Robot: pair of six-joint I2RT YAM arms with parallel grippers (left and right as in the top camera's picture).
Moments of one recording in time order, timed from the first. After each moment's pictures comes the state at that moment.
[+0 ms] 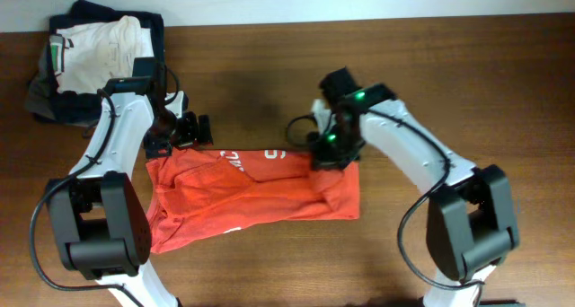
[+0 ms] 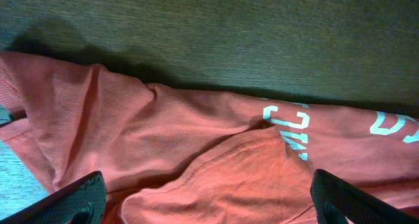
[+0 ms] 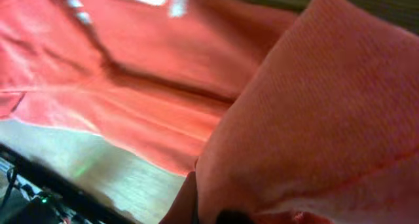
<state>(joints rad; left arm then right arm) 0.03 1.95 1.52 -1.08 0.18 -0.12 0.43 1.92 1.48 -1.04 -0.42 0.25</state>
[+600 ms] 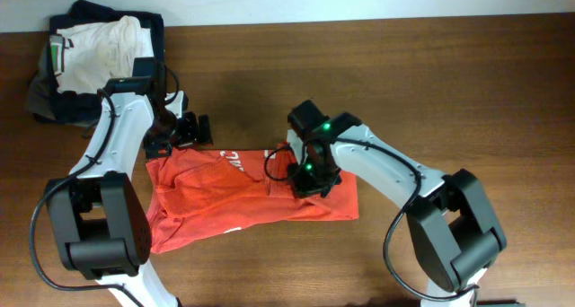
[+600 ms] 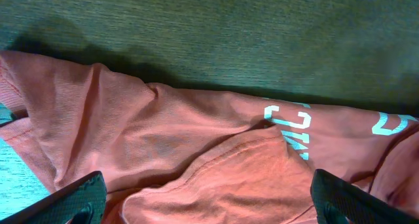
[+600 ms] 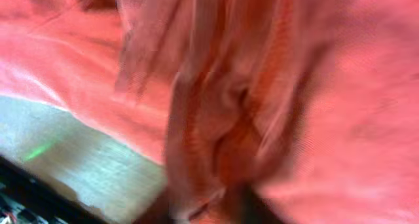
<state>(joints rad) 0.03 1.95 1.52 -1.08 0.18 -0.12 0.59 1.92 1.36 -0.96 -0.35 0.25</state>
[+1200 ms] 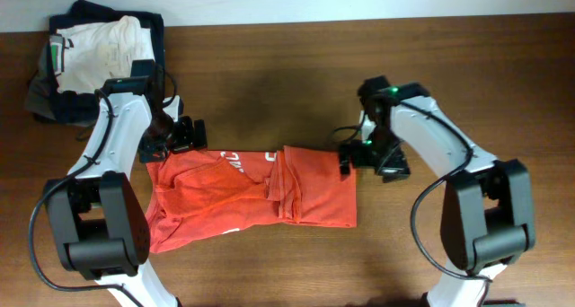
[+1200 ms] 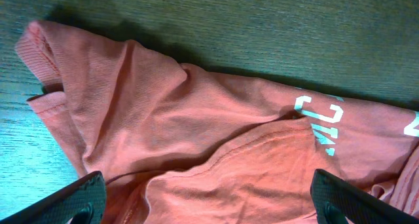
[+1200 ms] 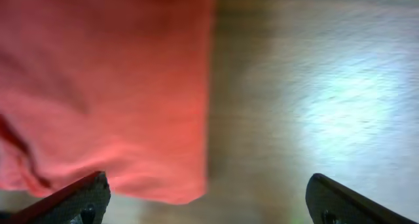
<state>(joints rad) 0.04 1.95 1.52 -1.12 0.12 -0.12 0.23 1.92 1.40 -1.21 -0.21 0.25</state>
